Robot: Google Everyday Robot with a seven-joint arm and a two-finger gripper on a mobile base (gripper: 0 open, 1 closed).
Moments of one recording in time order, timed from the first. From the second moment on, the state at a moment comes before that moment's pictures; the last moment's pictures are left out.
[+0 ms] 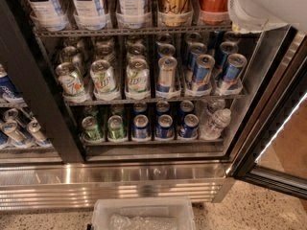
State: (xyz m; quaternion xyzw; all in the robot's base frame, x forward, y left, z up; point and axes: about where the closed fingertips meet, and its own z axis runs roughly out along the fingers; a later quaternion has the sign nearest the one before) arm 0.525 -0.196 1.048 0.09 0.89 -0.14 0.42
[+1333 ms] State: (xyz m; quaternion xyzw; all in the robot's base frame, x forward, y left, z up) arm 0.506 -0.174 1.101 0.04 0.87 -0.13 0.48
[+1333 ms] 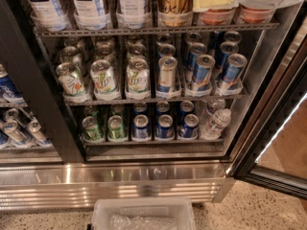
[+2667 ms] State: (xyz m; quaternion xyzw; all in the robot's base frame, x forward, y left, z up) arm 0.518 -0.175 1.105 0.12 0.84 -0.13 0.51
